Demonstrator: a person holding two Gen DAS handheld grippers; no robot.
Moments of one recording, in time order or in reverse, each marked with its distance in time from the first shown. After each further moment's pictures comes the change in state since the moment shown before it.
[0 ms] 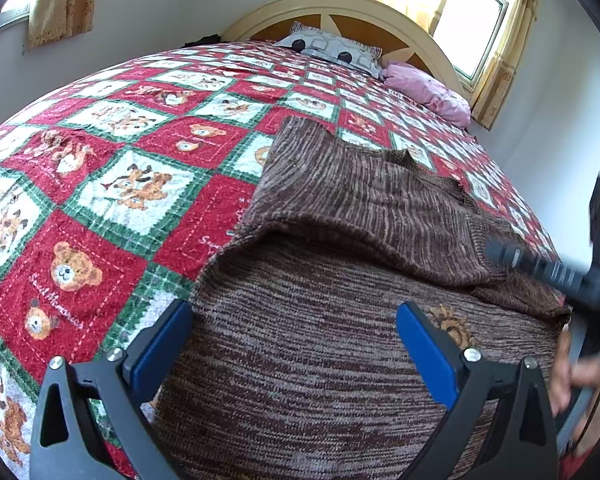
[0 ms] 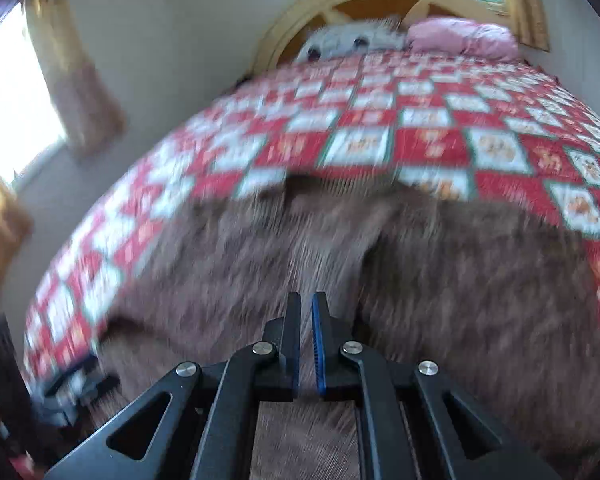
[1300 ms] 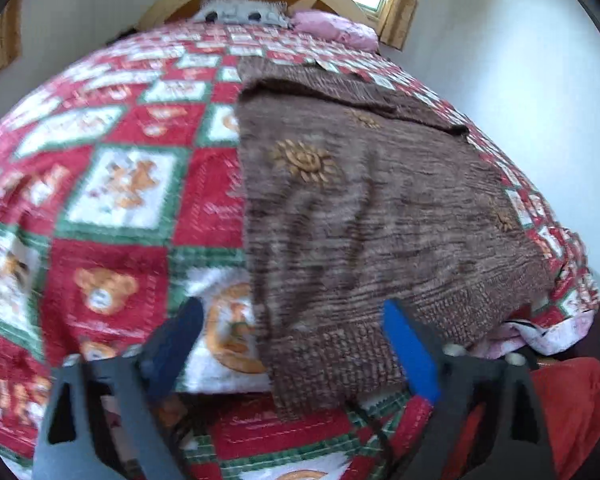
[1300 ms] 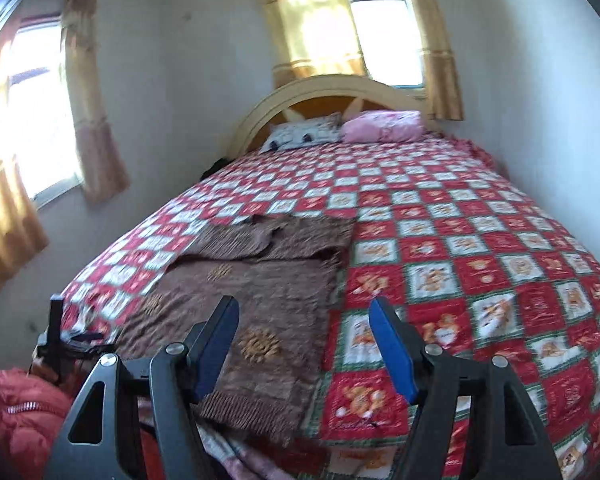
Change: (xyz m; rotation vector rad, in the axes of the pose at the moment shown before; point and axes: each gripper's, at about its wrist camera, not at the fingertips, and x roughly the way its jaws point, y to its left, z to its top) left arm -0.142 0.070 -0.129 0.287 0.197 -0.216; right arm -0.376 -0.018 -0.234 -0.029 -0.382 -0.133
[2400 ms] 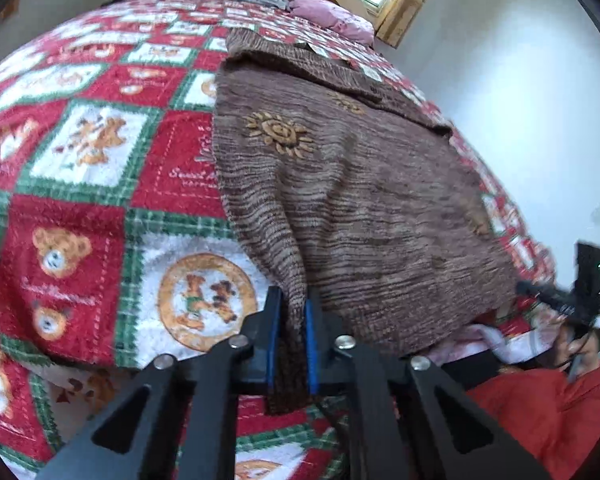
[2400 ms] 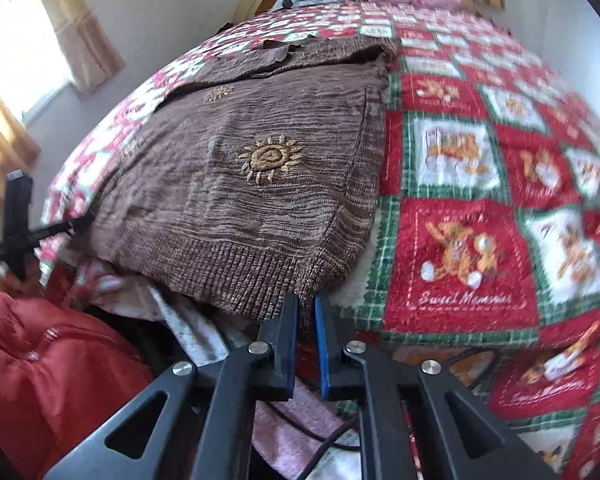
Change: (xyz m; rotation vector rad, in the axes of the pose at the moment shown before) left arm 0.002 0.001 -0.003 -0.104 0.047 -0.125; right arm 0.110 0.009 -0.104 0.079 0.488 0.099
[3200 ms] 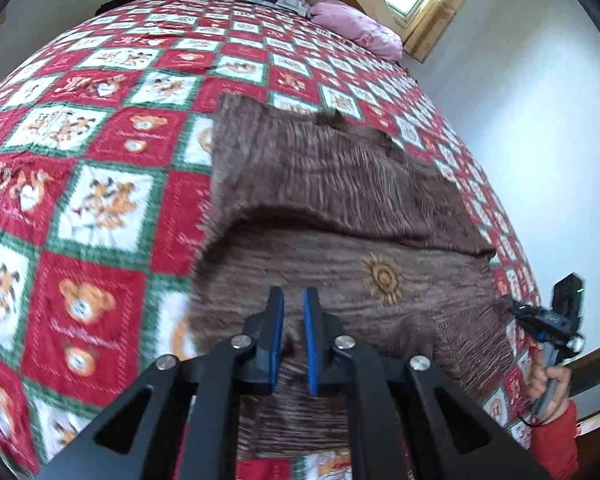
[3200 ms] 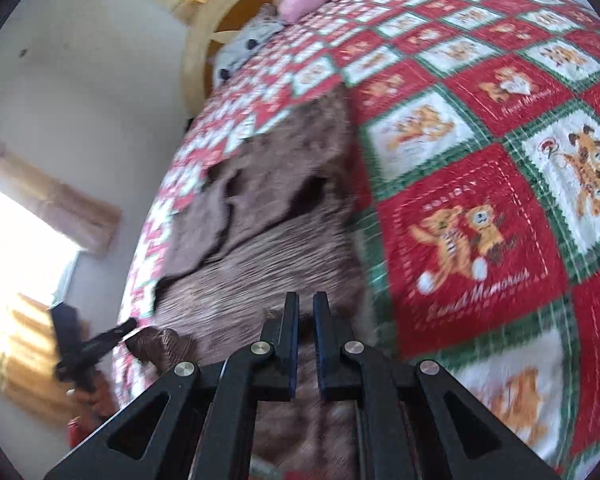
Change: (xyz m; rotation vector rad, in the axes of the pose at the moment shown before) left arm 0.055 0.011 0.205 -0.041 0.014 0.032; right arm 0.082 -0.096 0.182 0.459 -0.159 0.186
